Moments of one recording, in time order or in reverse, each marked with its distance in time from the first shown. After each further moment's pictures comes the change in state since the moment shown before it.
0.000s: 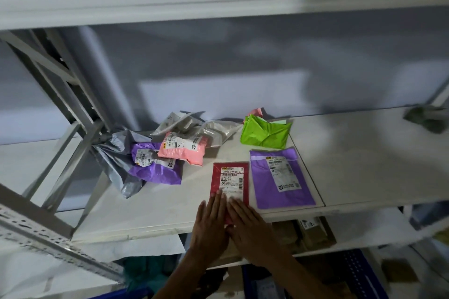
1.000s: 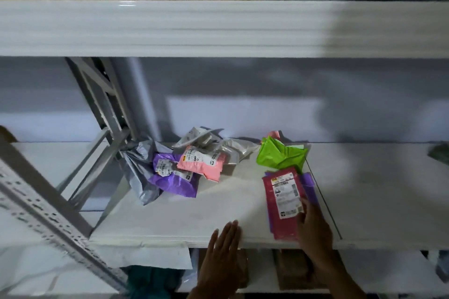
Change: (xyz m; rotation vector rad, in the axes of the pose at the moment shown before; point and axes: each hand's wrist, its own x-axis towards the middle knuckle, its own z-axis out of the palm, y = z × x) left_hand -0.027 0.012 0.016 -0.120 0.136 -0.001; right_hand 0.008 0.083 -0.070 0.359 0.281 0.737
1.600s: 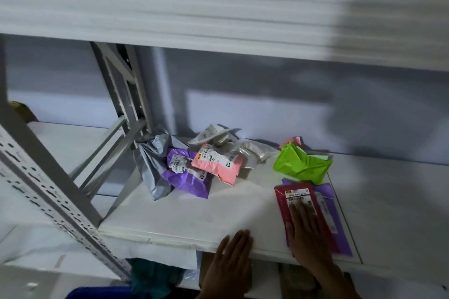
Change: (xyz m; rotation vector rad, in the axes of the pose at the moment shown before) left_hand 0.005 -0.010 0.016 0.034 0.302 0.051; right_hand 0.025 0.023 0.064 -0.491 0.007 -0.626
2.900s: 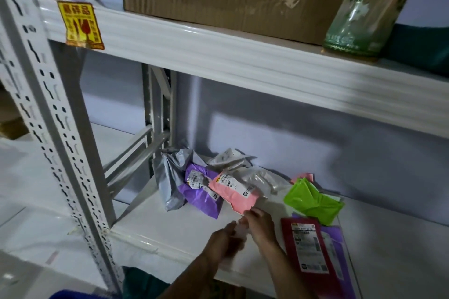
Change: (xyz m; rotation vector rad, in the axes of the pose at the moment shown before) left_hand 0.097 -0.046 -0.091 -1.674 -0.150 -1.300; right_hand 0.121 -0.152 -0.066 1.061 -0.407 0.593
